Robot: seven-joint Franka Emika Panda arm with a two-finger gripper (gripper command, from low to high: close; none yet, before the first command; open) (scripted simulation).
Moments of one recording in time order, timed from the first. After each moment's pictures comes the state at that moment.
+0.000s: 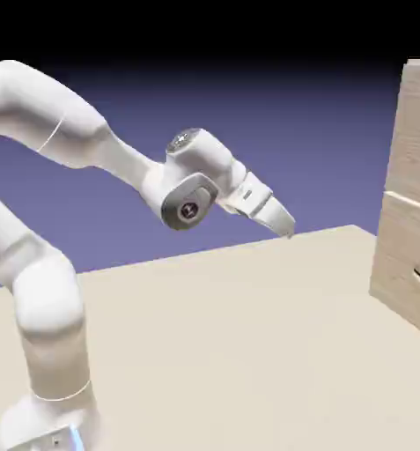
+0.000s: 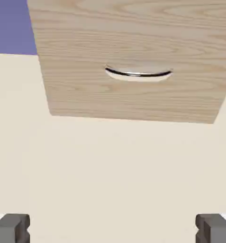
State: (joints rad) arm -0.03 -0.57 0.04 -2.78 0.04 3.04 0.73
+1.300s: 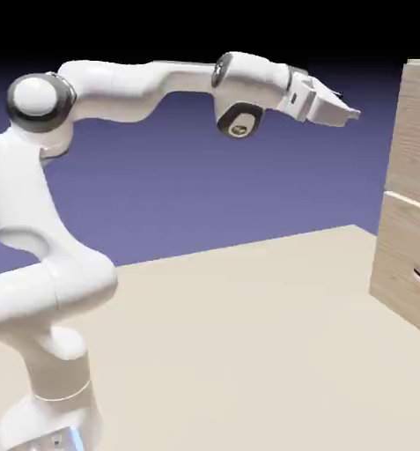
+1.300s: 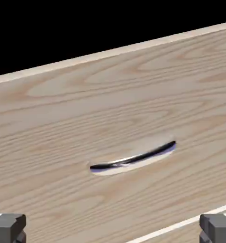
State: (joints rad) arm -1.45 -0.62 1.38 -1.92 1.30 3.03 0.37
